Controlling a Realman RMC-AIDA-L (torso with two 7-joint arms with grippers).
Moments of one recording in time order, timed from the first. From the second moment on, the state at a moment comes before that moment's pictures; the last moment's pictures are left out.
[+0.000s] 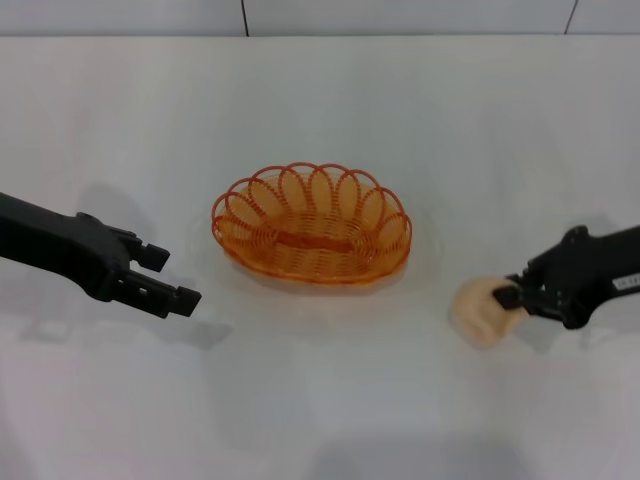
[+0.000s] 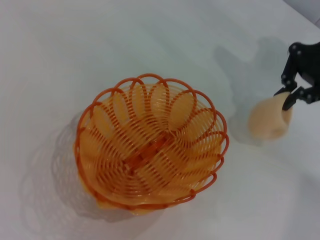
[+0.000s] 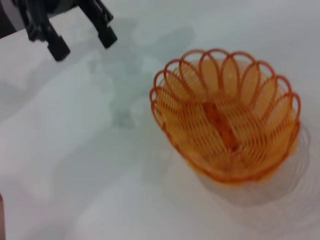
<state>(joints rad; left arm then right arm) -0.54 -2.02 0.86 1.18 2.34 1.90 -2.09 0.36 2.01 -1.31 -1.31 -2.10 -1.51 2.00</state>
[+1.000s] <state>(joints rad) -0.54 -2.02 0.87 1.17 2.34 1.88 -2.07 0.55 2.02 -1.46 -1.26 -1.99 -1.26 2.01</state>
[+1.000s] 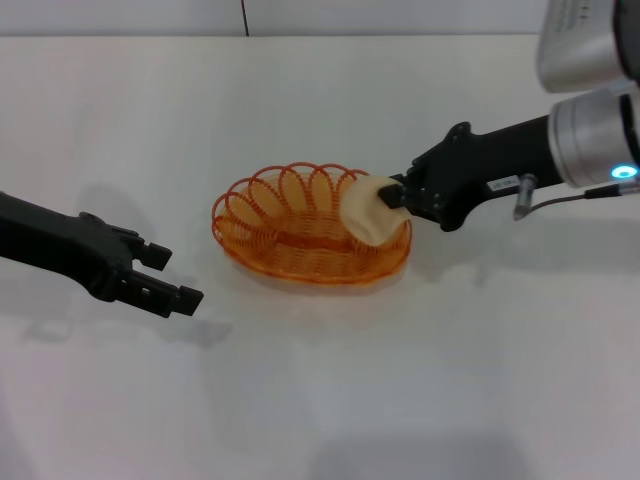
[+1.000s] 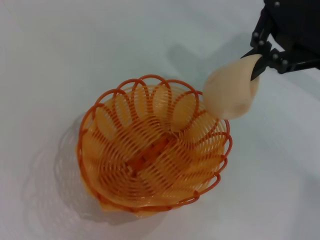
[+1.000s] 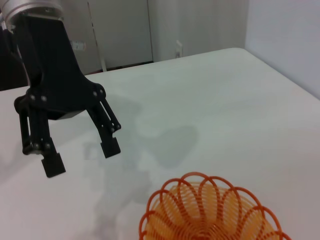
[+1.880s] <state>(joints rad) -0.54 -2.02 0.87 1.17 2.34 1.86 -2.06 0.63 2.02 -1.53 -1.19 -1.98 -1.15 2.00</state>
